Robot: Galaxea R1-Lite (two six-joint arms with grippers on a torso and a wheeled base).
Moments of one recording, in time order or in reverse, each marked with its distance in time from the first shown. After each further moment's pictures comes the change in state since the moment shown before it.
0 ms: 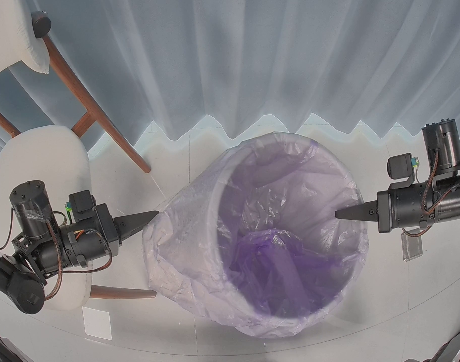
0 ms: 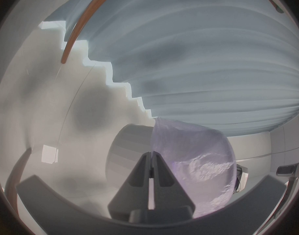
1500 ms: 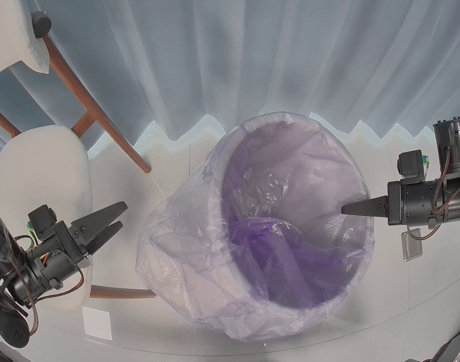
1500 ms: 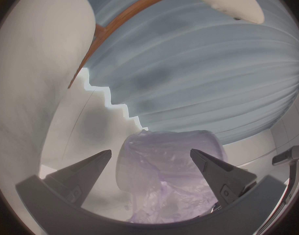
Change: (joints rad) left arm 0.018 -0.142 0.274 -0.320 0.139 -0.010; right arm -0.001 -0.054 0.016 -0.005 0.012 0.171
